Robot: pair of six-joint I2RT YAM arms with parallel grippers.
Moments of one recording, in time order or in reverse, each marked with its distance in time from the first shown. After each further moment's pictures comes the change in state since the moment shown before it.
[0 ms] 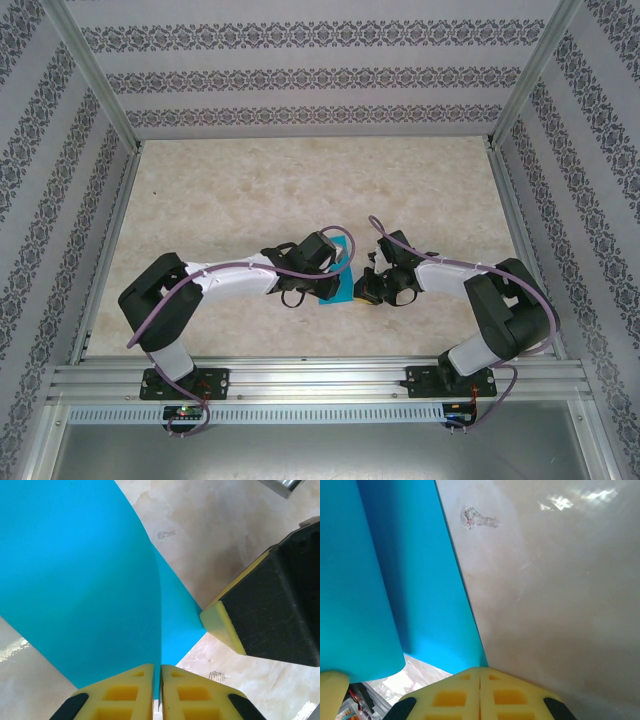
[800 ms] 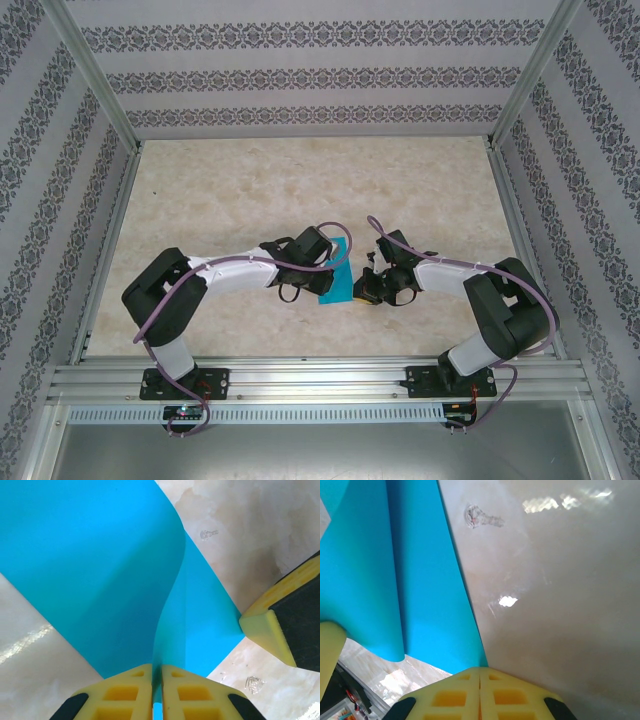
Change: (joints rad) left arm 0.052 0.032 0.021 -0.043 -0.004 0.049; right arm 0.011 0.004 0.010 -0.011 0.011 -0.007
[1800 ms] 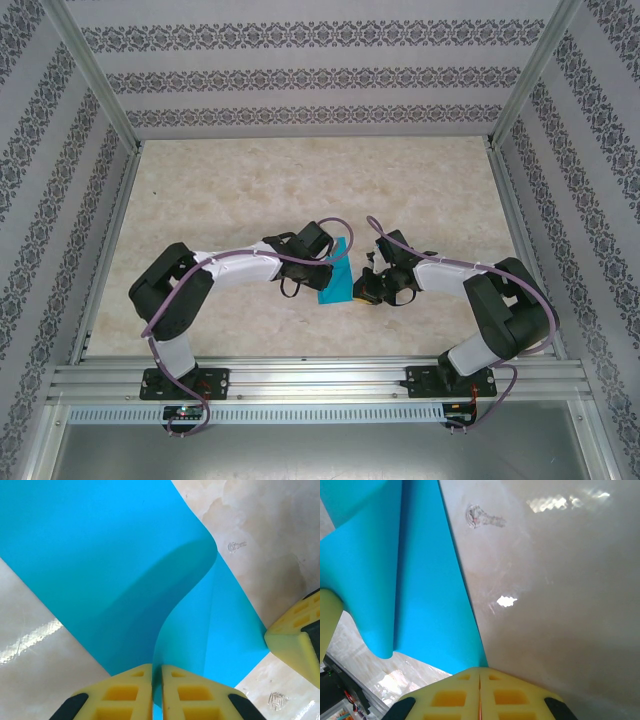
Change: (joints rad) left arm 0.022 0.051 0.055 -0.044 -0.024 0.026; right arm 0.002 0.001 0.002 -0.003 0.004 0.000
